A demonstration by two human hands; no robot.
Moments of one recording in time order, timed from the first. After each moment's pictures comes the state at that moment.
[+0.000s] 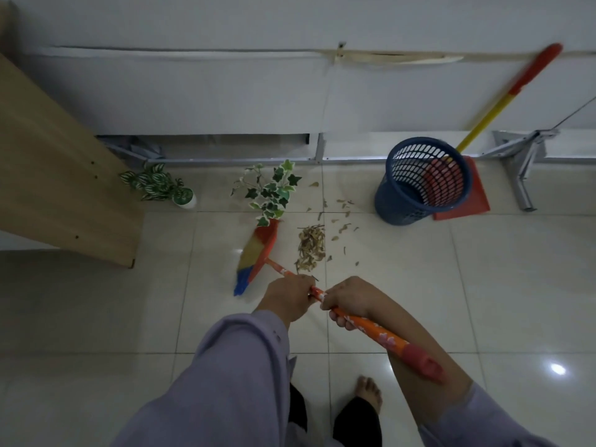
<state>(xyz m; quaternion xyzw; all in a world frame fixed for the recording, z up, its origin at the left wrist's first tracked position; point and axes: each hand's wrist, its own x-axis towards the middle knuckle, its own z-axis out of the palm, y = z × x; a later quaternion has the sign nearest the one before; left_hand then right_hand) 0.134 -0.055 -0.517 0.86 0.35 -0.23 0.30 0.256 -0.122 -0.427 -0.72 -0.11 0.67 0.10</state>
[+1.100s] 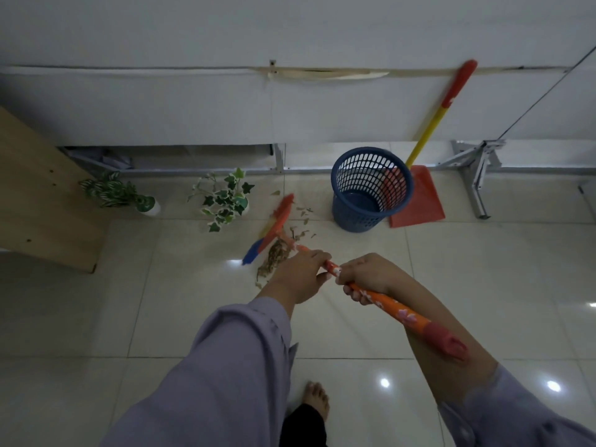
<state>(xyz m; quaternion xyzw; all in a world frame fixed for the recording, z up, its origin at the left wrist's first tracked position) 0.326 -0.153 -0.468 0.89 0.32 -0.07 0.30 0.457 -0.229 -0.370 -0.75 -0.16 0.62 0.18</state>
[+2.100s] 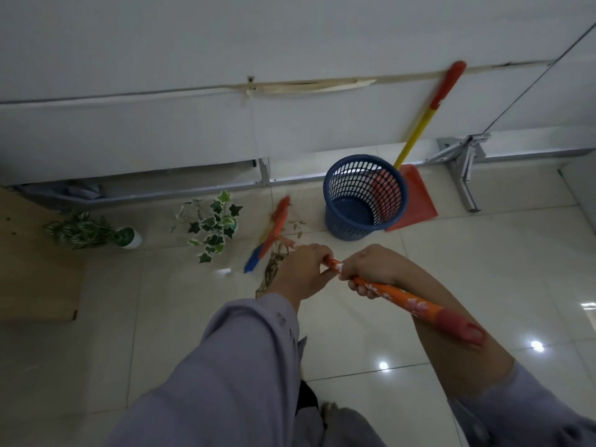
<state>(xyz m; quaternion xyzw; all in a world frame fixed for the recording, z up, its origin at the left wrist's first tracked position) 0.366 -0.049 -0.472 0.88 0.30 -0.02 0.36 0.484 -0.124 -0.350 -0.77 -0.15 0.60 0.12</state>
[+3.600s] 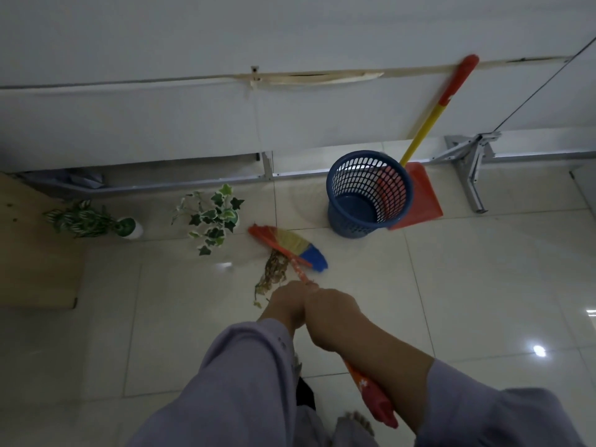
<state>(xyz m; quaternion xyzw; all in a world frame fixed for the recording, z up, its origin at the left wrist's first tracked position) 0.341 -0.079 -0.515 0.86 0.28 -0.33 0.26 0.399 -0.135 -0.386 -0.75 -0.47 0.42 -0.21</state>
